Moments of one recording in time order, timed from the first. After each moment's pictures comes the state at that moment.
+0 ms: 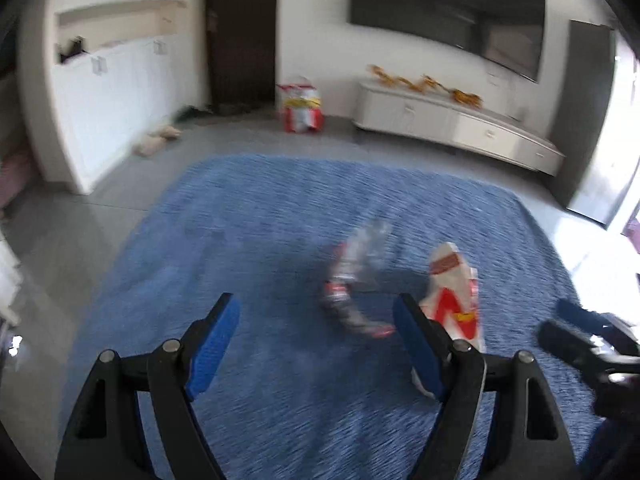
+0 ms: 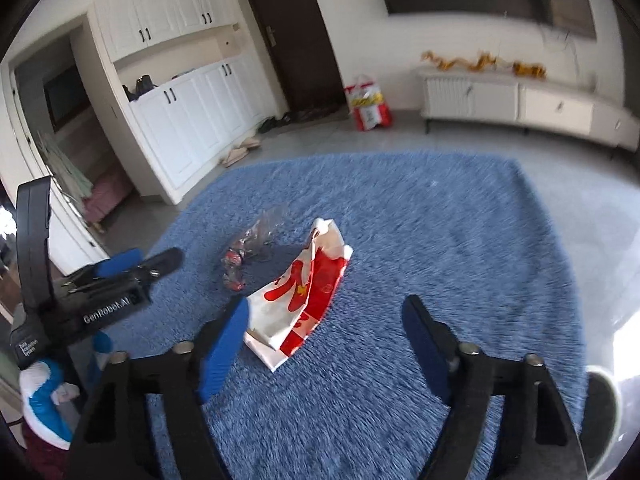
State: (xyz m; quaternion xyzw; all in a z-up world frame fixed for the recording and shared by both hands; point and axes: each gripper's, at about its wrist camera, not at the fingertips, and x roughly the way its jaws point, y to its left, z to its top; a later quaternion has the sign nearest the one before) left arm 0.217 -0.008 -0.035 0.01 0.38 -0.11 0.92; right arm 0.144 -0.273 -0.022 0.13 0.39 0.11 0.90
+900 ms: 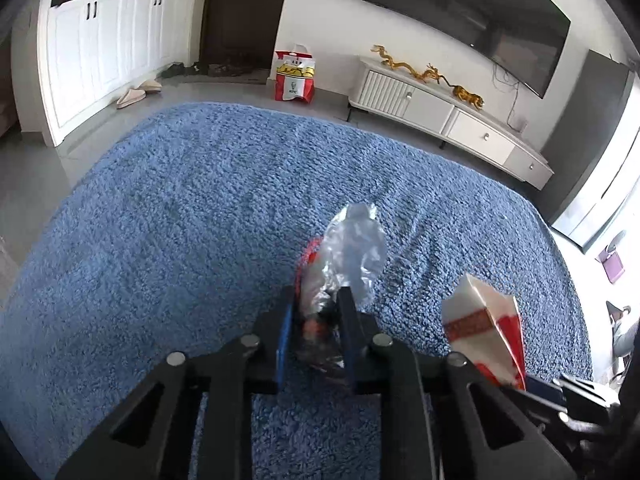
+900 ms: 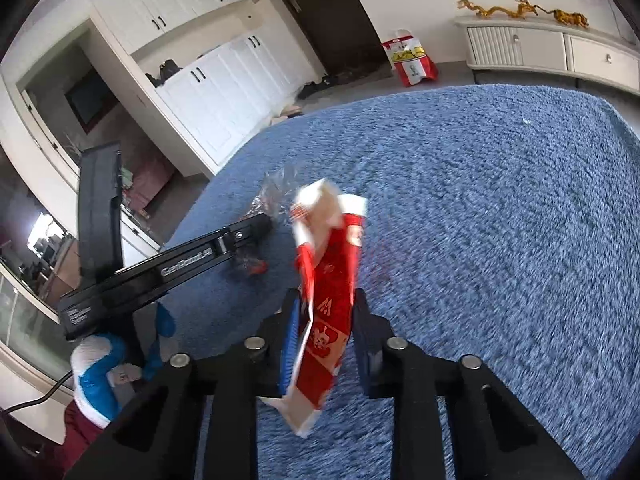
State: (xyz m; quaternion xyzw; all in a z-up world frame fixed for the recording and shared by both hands) left arm 0.271 0.015 -0.082 -0.06 0.42 -0.13 0.90; right arm 0.189 -0.228 -0.069 0.18 0.43 0.20 0.86
